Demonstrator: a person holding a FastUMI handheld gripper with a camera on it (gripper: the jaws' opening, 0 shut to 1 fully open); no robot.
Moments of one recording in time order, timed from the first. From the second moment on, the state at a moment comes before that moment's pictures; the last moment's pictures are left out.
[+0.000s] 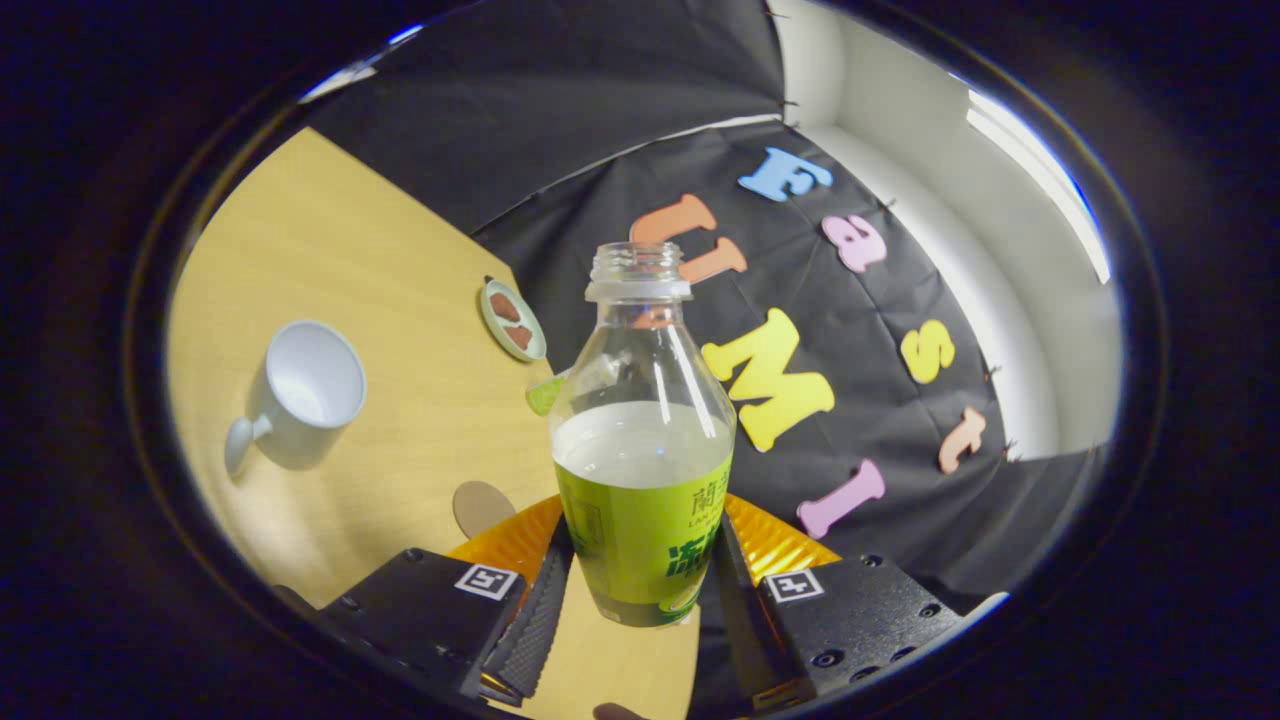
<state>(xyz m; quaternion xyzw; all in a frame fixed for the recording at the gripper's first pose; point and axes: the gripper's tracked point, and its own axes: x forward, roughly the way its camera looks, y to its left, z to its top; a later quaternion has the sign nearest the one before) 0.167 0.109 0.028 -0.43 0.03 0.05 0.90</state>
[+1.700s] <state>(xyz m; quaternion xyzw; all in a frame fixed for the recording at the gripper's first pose) 0.322 0.160 -0.090 -0.01 0.17 0.14 0.97</state>
